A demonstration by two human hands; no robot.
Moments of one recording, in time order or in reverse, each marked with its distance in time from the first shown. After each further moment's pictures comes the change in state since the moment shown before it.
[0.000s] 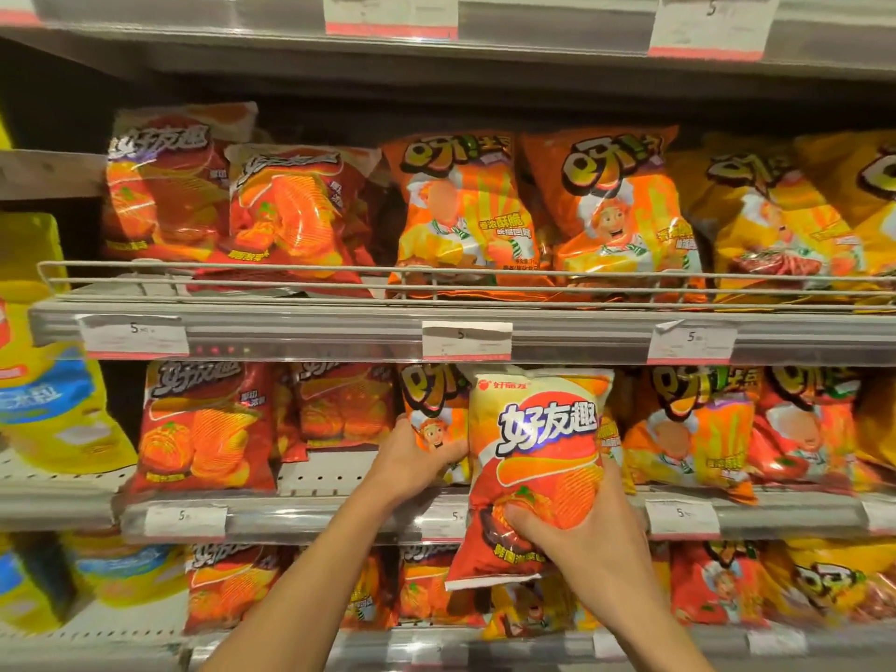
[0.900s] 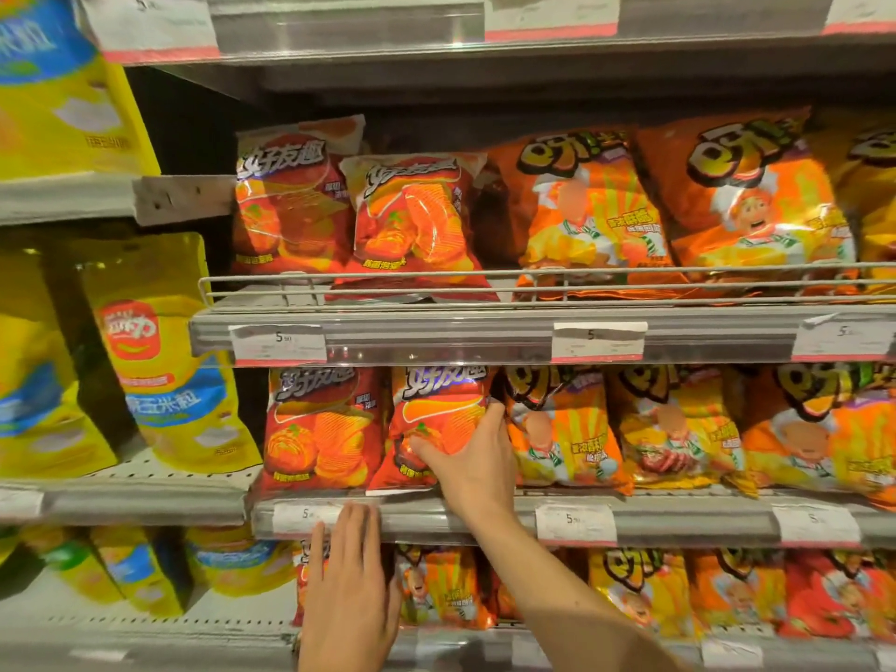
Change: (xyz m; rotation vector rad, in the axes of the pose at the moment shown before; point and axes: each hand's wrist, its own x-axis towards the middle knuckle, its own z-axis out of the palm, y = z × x) left_hand -0.137 -0.133 -0.109 1.192 0.256 0.086; right_hand 0.032 -0.087 0.226 -0.090 -0.002 -0.086
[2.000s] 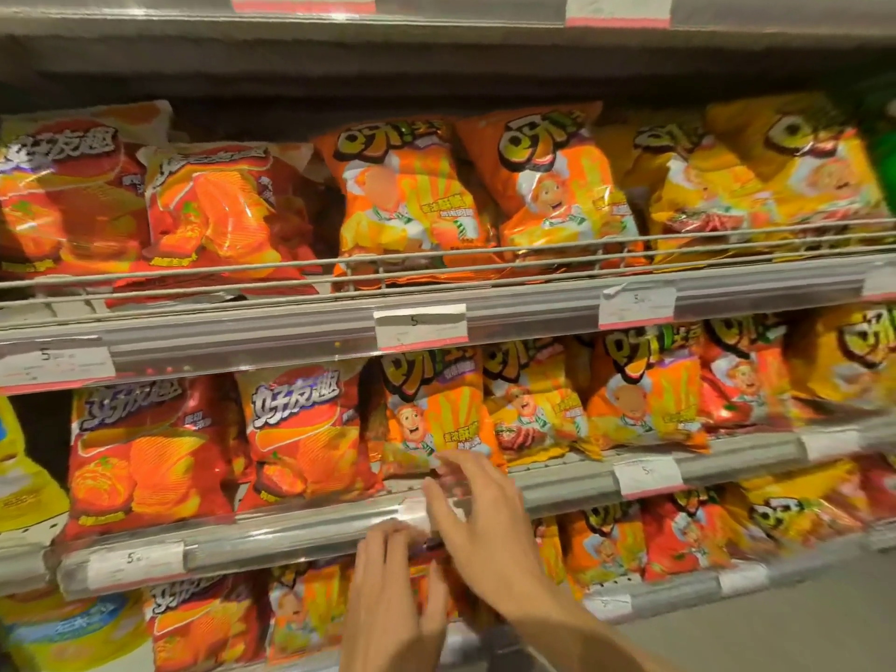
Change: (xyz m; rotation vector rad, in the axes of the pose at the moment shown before) left_hand 0.010 0.173 -0.014 -0.837 0.260 0.135; right_hand -0.037 0.108 -0.136 0.009 0.006 -0.306
